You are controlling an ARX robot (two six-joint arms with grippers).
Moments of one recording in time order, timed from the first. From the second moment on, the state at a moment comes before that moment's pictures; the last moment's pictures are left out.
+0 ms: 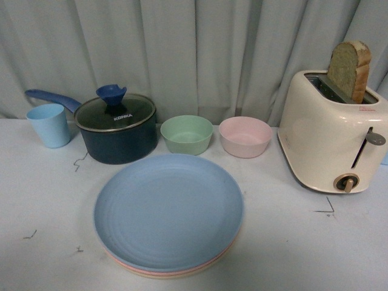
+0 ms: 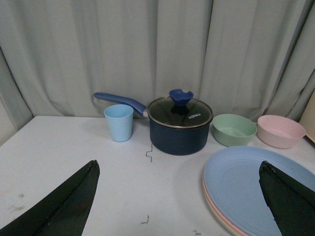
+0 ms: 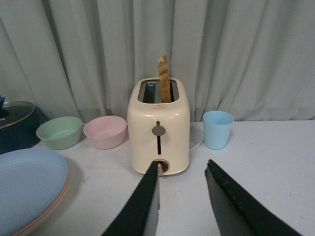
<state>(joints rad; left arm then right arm) 0.00 0.01 0.01 0.00 0.00 -0.01 0.00 0.00 0.01 0.00 0.00 0.01</state>
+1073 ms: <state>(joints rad) 0.00 0.01 0.01 0.00 0.00 -0.01 0.00 0.00 0.01 0.00 0.00 0.01</state>
